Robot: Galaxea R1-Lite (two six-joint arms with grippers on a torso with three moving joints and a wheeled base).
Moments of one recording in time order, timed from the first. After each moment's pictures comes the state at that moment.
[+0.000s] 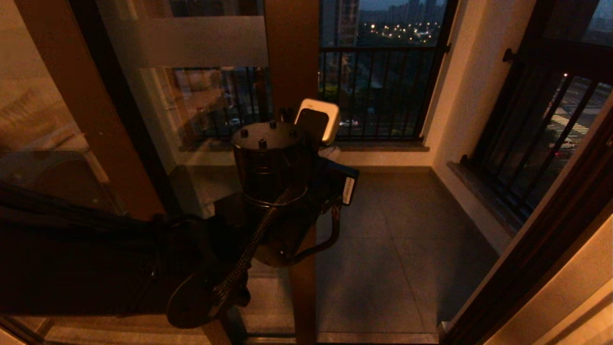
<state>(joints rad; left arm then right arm) -0.88 1.88 -1.12 -0.85 0.46 0.13 0.00 0.00 0.00 0.01 0.01 -0.02</state>
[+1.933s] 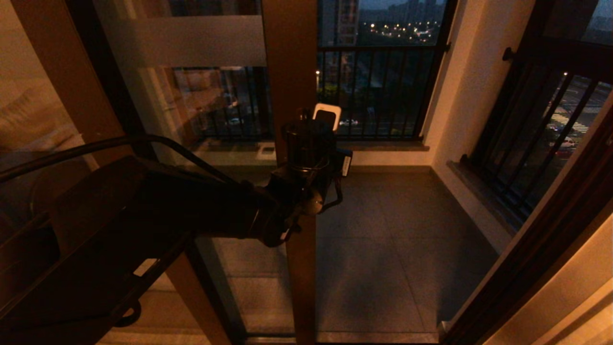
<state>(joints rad) -0.71 2.24 -1.59 -0.74 0.49 0.15 0.00 0.00 0.00 0.01 0.01 -0.02</state>
